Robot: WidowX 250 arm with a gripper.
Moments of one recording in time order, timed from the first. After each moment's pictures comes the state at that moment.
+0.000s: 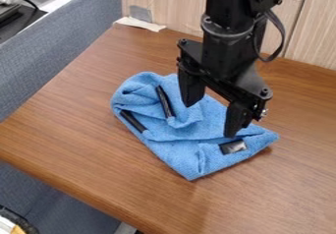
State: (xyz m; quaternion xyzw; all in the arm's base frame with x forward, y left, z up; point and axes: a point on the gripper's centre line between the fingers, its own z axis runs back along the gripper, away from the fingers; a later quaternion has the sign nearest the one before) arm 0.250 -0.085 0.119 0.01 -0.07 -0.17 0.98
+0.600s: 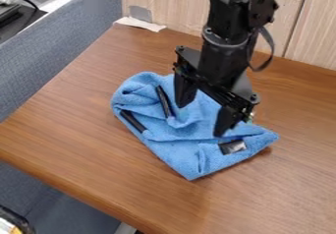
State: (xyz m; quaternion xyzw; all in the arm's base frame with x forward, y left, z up) arm 0.268 -0.067 0.094 0.05 -0.04 -0.16 0.99
